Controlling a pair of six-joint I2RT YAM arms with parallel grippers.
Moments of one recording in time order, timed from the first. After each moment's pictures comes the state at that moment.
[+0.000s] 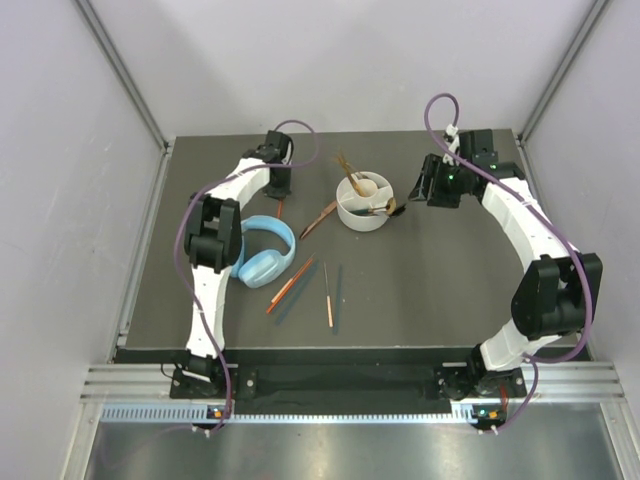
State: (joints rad) left arm -0.27 2.37 1.99 -0.68 -0.11 -0.15; right arm 0.14 1.59 1.40 -0.68 -0.32 0.34
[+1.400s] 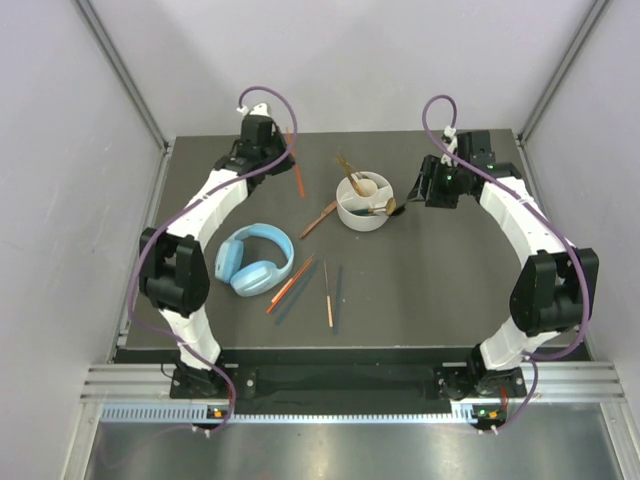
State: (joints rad) left arm -0.30 1.82 1.59 -0.31 0.00 -0.55; right arm 0.14 1.61 1.39 -0.65 -0.33 0.34
